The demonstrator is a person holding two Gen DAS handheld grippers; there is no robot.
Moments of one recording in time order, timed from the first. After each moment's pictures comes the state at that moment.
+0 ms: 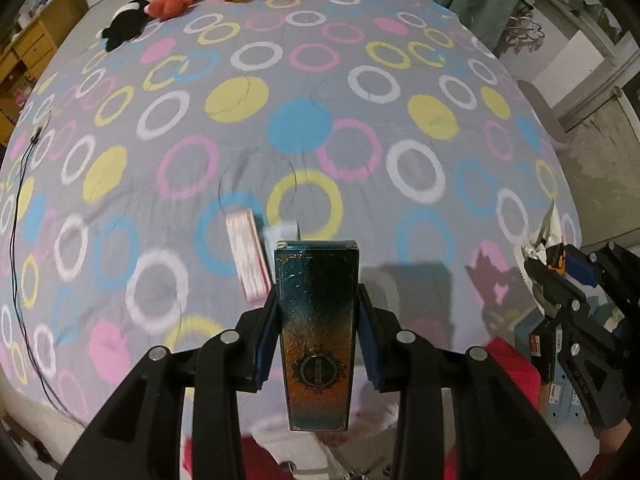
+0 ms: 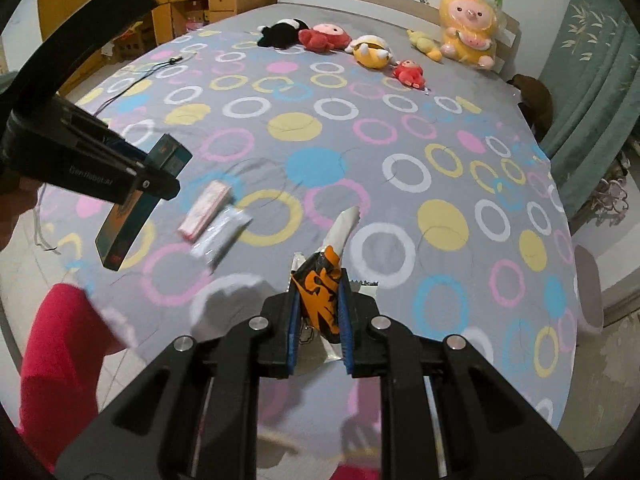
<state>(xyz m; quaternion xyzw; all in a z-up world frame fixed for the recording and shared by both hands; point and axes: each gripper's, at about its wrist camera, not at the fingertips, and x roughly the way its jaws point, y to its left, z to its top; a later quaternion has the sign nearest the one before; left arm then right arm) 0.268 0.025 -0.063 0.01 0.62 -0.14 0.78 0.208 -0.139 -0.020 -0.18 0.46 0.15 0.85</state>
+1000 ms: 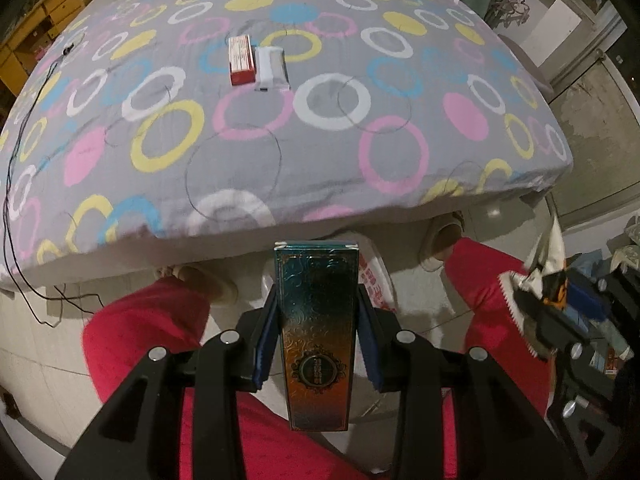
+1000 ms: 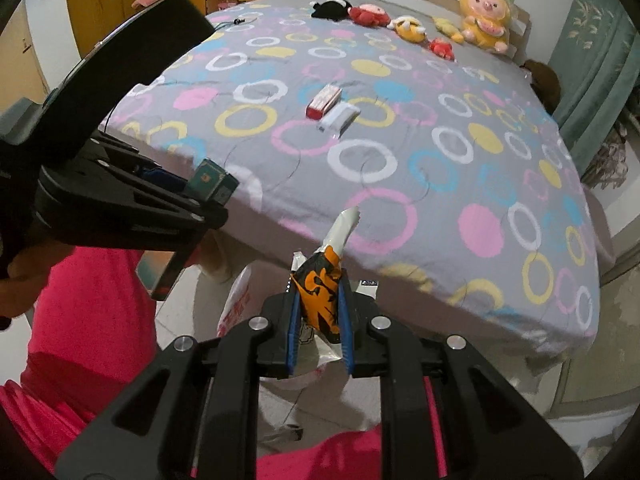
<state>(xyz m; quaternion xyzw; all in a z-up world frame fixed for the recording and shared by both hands) 0.019 0.027 -0.129 -0.01 0.62 -0.12 0.78 -0.047 -0.092 -0.070 -0.18 0.48 0.17 0.84</state>
